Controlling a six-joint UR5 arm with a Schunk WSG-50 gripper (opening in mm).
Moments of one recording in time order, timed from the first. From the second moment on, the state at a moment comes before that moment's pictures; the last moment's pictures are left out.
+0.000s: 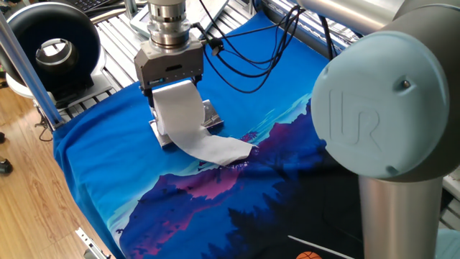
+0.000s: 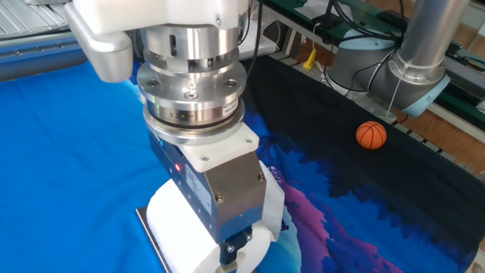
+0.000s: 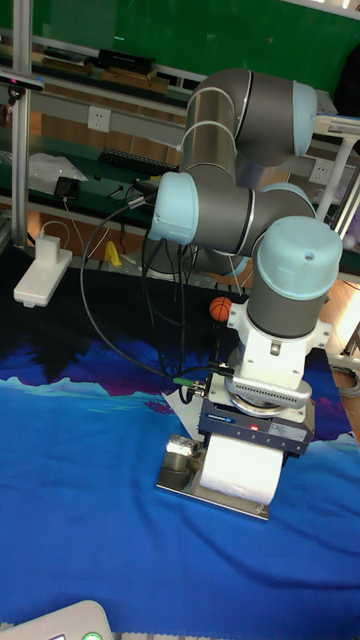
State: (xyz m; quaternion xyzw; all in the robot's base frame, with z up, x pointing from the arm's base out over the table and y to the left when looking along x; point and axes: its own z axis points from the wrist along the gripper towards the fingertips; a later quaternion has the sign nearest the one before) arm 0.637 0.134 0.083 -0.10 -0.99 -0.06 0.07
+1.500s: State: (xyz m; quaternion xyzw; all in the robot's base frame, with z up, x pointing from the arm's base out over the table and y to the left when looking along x) arm 0.626 0.135 0.115 -0.09 -0.98 -0.05 0.14
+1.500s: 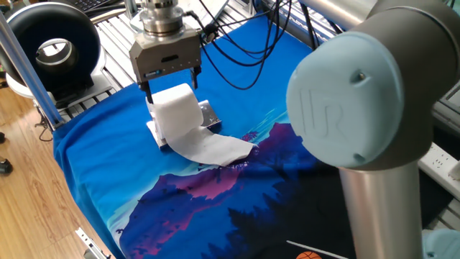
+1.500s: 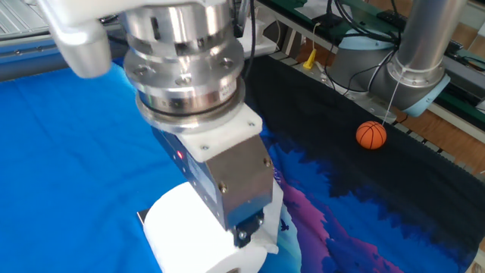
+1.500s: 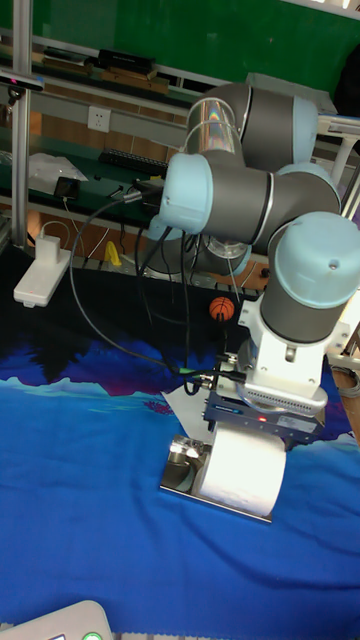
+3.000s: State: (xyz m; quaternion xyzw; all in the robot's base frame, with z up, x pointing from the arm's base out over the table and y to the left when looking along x) arm 0.649 0.019 0.132 -0.08 -1.00 0.02 0.00
